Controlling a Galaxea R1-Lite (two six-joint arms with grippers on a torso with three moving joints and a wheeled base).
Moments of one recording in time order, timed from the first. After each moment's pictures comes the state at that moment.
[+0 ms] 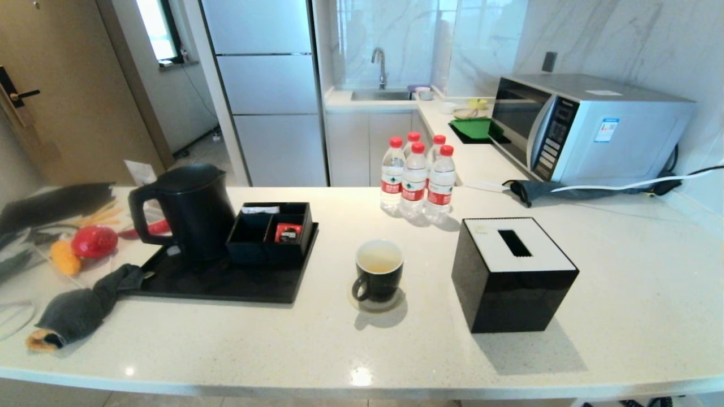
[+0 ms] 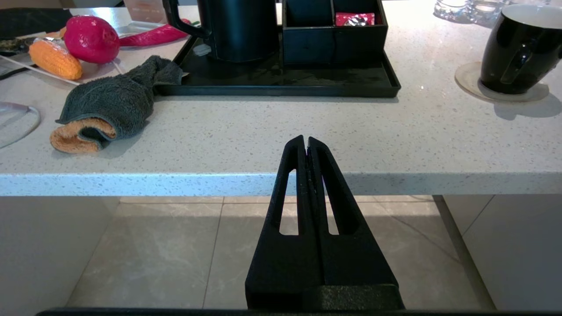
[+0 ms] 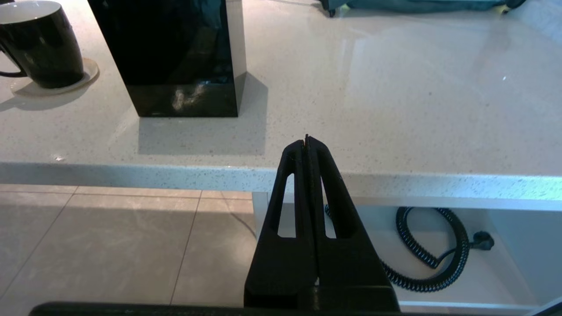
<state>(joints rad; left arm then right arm) 0.00 0.00 -0.02 0.05 0.01 0.02 0.01 0.01 -0.01 0.03 0.00 -0.02</state>
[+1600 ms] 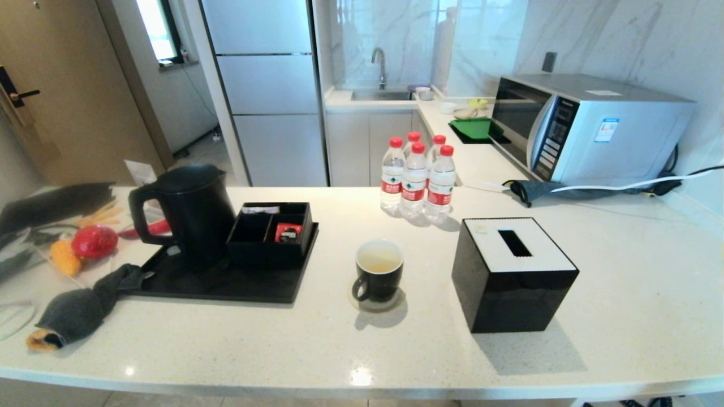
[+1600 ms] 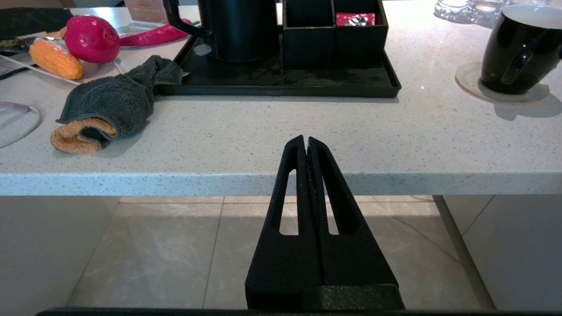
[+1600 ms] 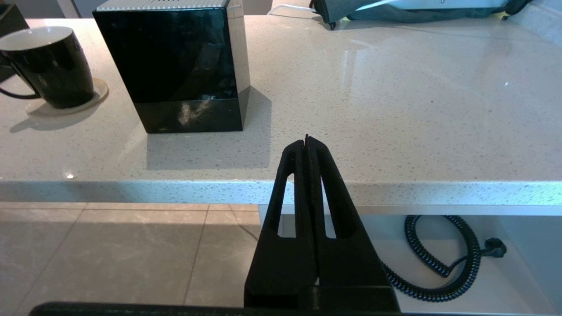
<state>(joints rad) 0.00 0.00 -0.02 0.05 0.01 0.01 0.01 0.00 0.00 0.00 -0.01 0.03</state>
